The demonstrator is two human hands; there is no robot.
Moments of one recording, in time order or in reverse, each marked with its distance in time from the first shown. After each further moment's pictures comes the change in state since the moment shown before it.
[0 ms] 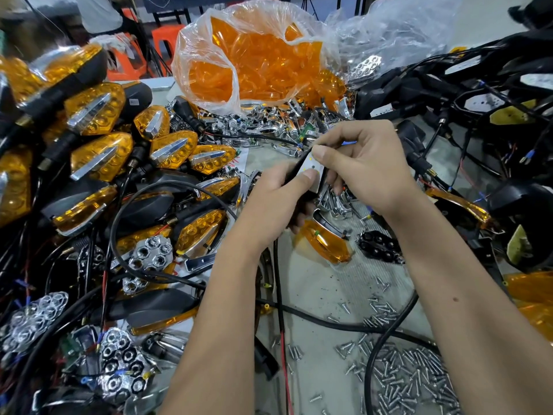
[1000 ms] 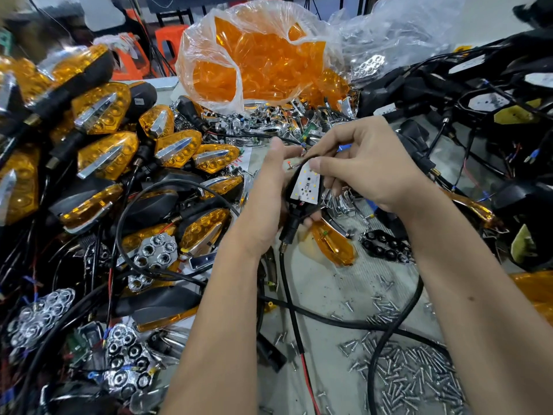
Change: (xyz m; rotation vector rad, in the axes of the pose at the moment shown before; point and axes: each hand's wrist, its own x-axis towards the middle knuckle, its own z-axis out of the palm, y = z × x) left_hand 0.001 -0.004 -0.002 -0.402 -0.051 -0.023; right_hand 0.004 -0.010 -0.002 -0.025 -0.157 0.081
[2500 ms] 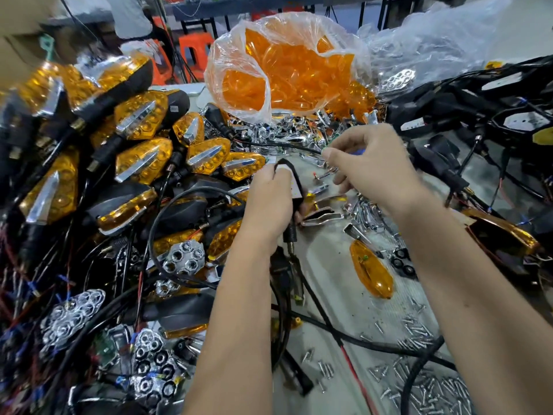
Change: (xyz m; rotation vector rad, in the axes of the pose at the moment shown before) left_hand 0.013 0.006 -0.030 0.255 0.433 0.008; right_hand 0.030 0.000 0.025 -0.174 0.193 0.118
